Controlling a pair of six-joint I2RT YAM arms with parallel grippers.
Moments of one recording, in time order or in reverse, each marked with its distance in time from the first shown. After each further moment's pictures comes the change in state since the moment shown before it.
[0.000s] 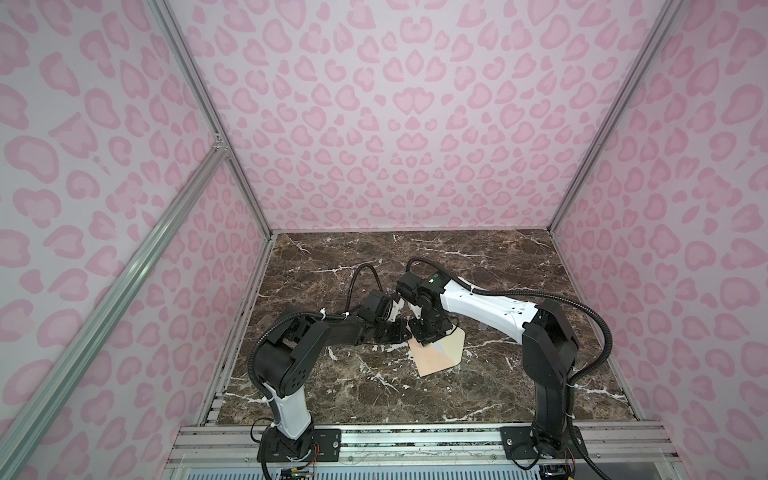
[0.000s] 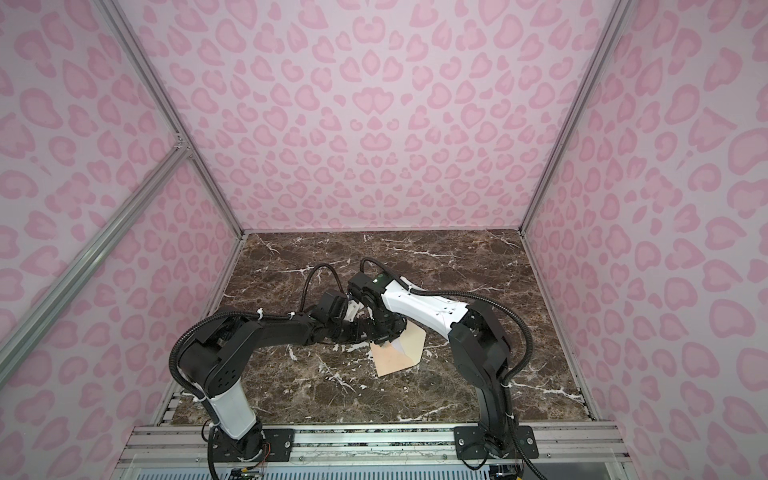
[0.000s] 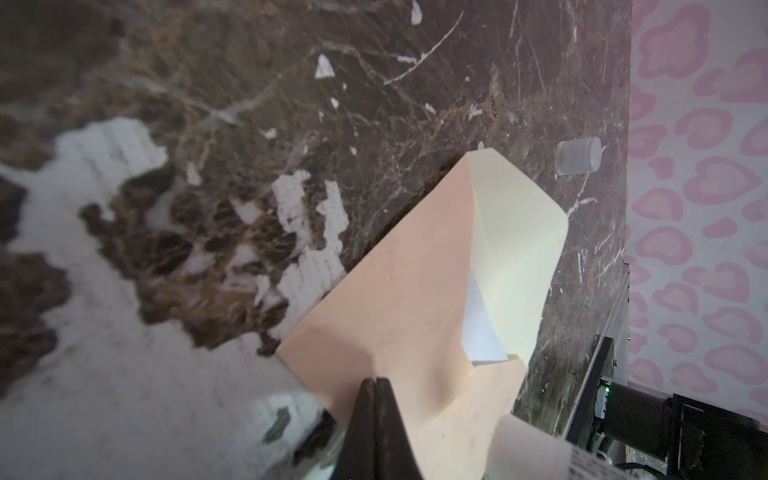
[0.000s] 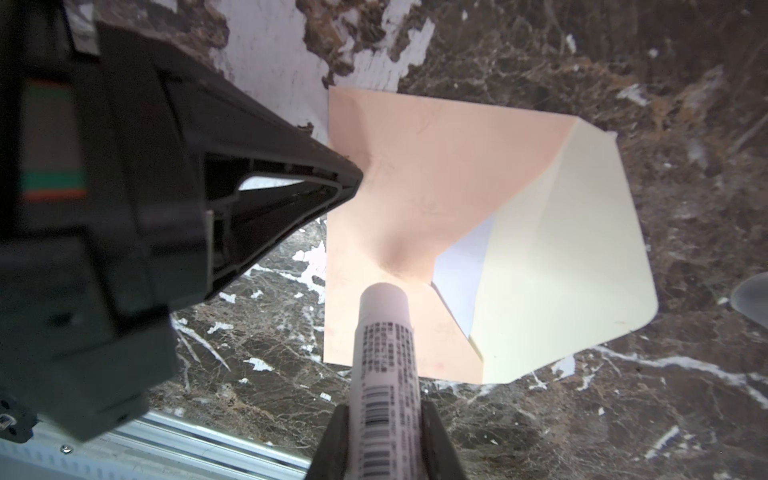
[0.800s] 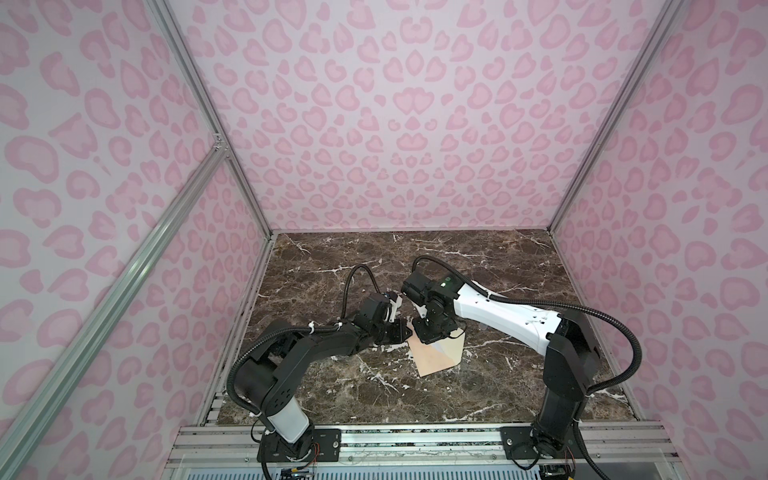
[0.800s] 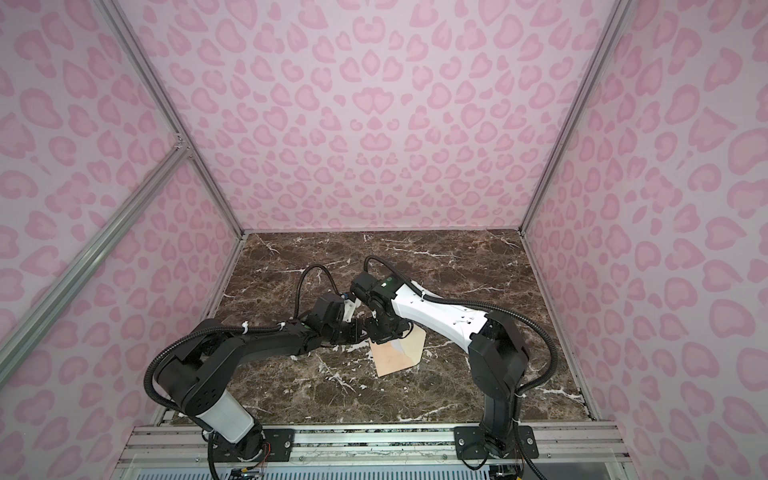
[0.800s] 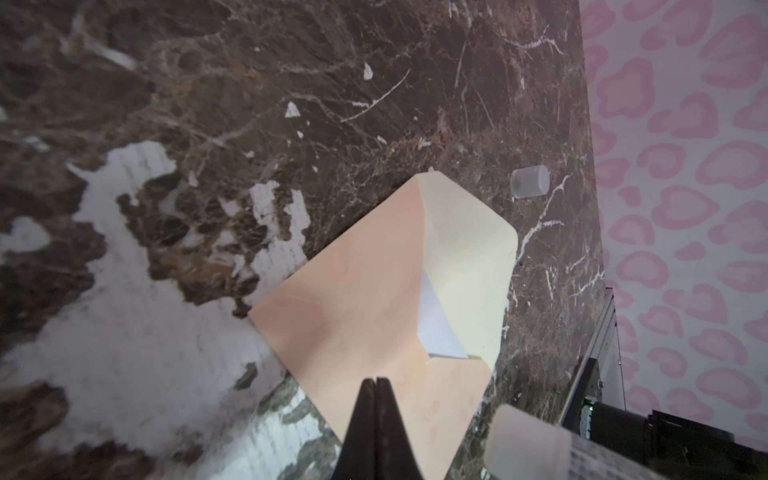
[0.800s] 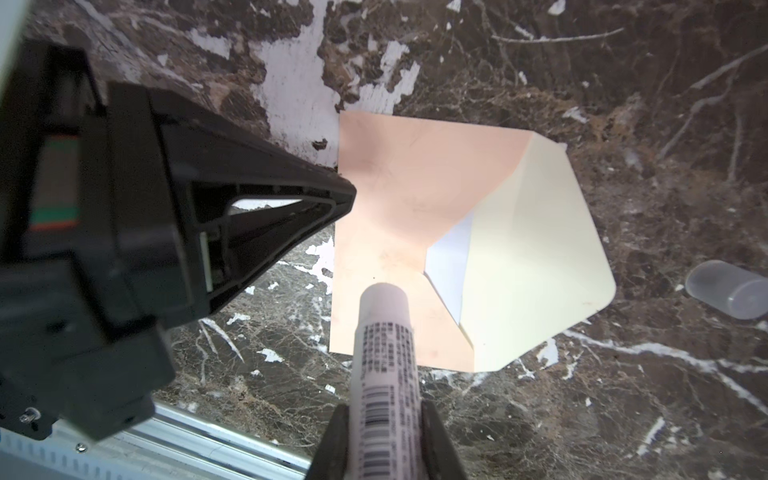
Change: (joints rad) left arm -0.035 -0.126 -0.083 0.084 -0.084 -0.079; right arm 0.023 -0.117 -0.069 0.051 0.035 0.031
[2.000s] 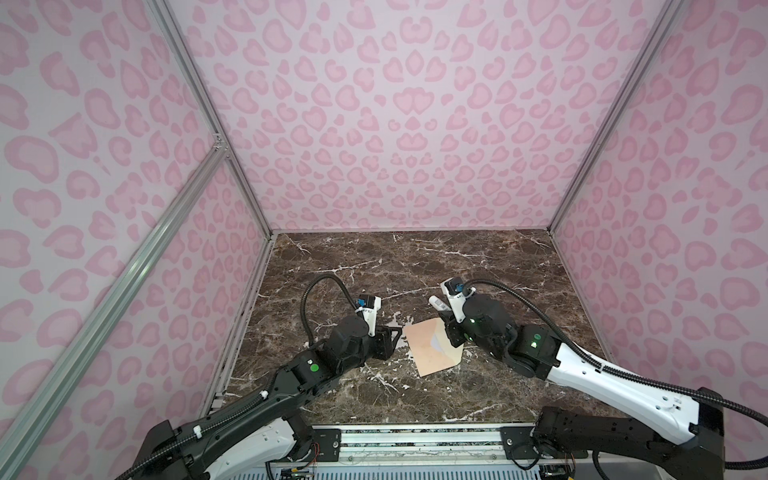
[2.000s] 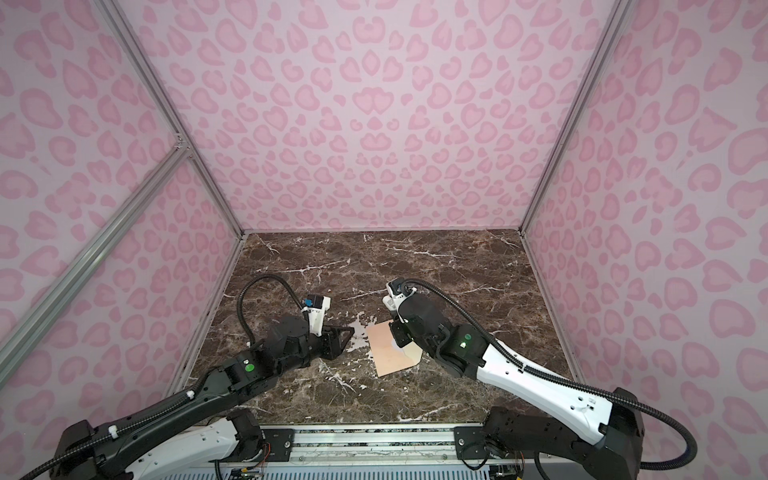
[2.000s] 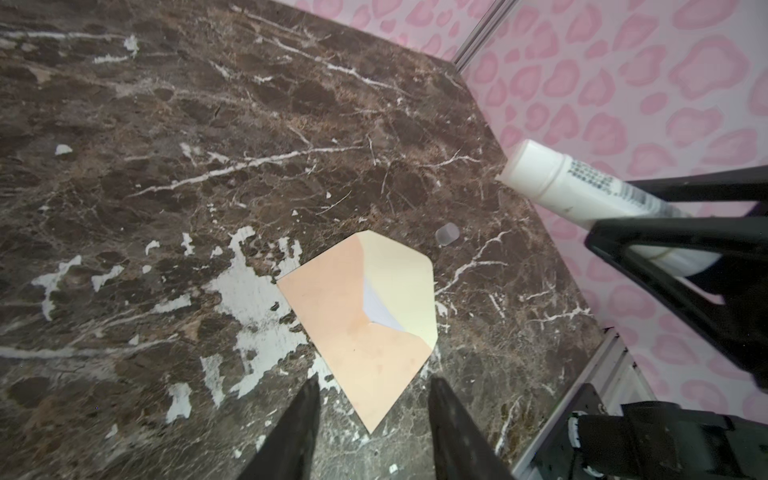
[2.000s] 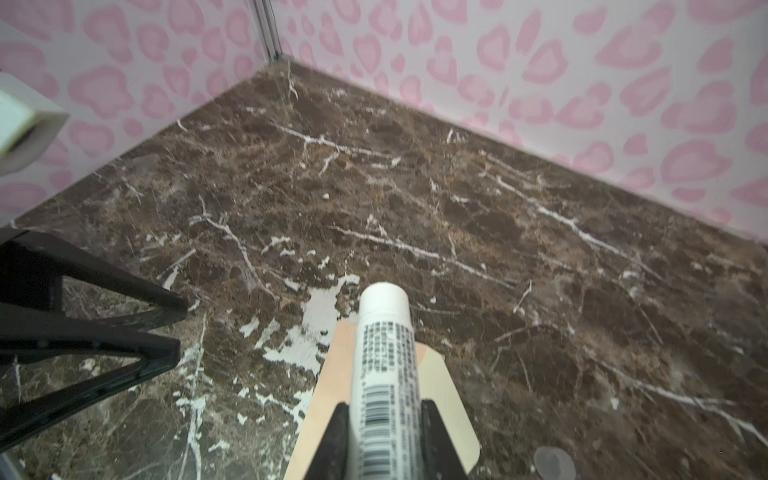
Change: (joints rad) left arm -0.225 -0.718 -0.142 -0.312 -0.485 0.014; right arm 0.077 -0.692 -0.558 0.657 0.348 -0.229
